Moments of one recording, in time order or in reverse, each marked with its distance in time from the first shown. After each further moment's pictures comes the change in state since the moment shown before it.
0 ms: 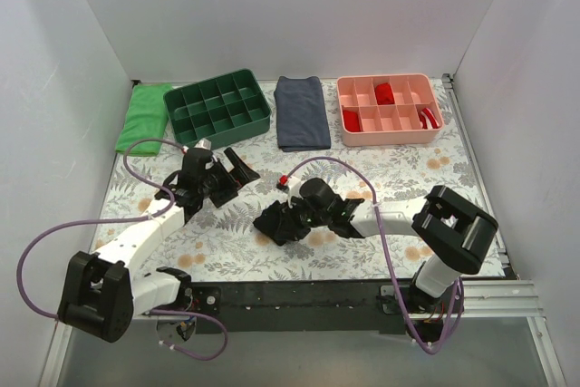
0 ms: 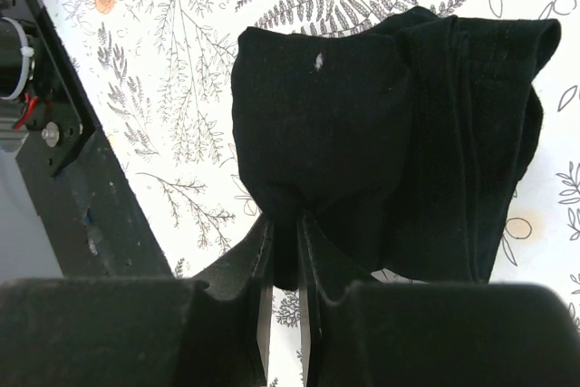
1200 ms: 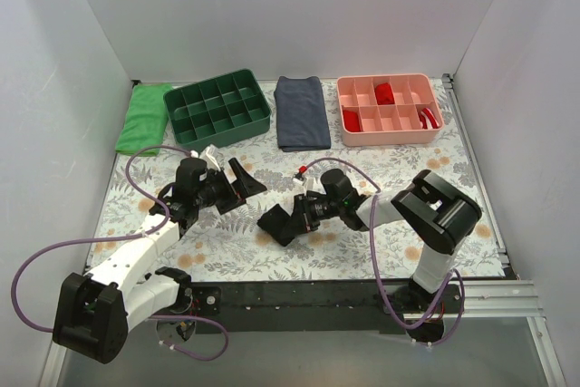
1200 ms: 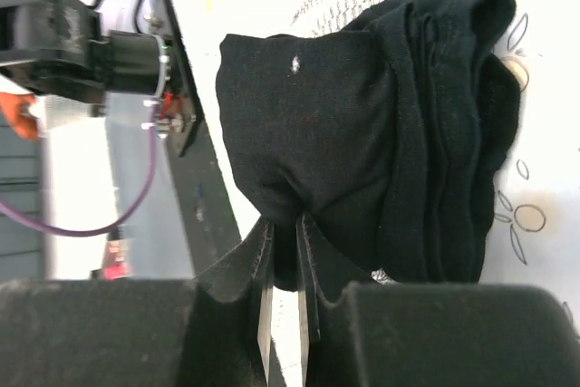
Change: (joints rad) left arm 0.004 -0.138 -0.106 0.053 0.208 0.065; right arm -0.210 0.139 -0.087 0.314 -0.450 0.253
